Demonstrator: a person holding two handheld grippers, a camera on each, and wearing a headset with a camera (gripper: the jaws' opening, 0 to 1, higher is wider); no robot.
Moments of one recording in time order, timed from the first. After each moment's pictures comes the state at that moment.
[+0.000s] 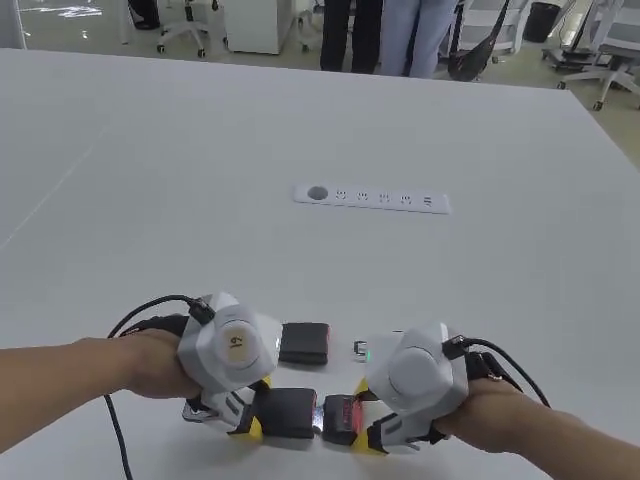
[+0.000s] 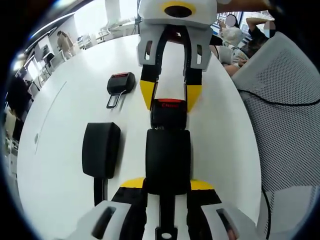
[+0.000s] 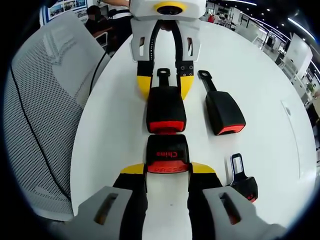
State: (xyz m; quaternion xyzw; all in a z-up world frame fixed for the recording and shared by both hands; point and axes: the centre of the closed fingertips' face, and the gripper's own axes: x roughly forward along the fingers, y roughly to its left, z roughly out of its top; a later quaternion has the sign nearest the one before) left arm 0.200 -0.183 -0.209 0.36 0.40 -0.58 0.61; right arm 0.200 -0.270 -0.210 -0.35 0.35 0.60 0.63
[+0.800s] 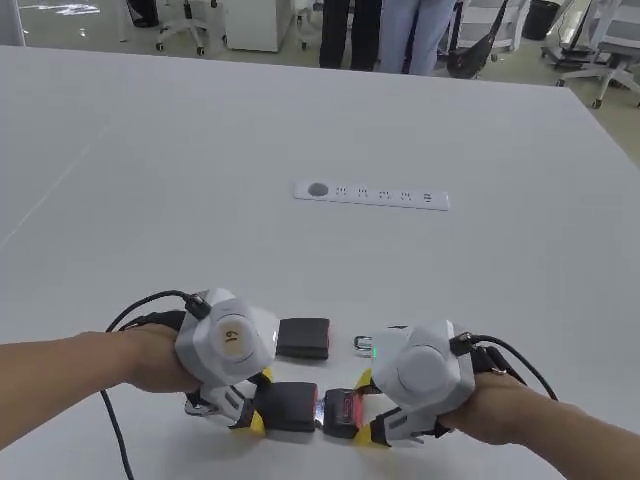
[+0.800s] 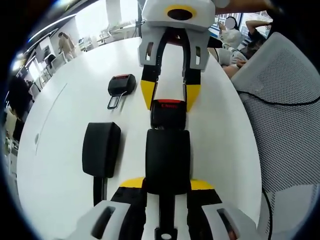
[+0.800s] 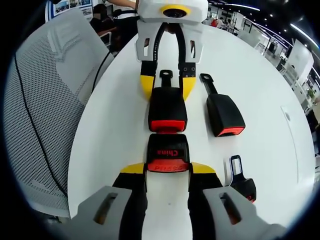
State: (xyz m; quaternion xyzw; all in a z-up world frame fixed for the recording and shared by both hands) left arm 0.199 -0.181 -0.208 0.35 0.39 -0.59 0.62; right arm 0.198 -0.272 -0.207 -0.35 0.33 0.61 0.63
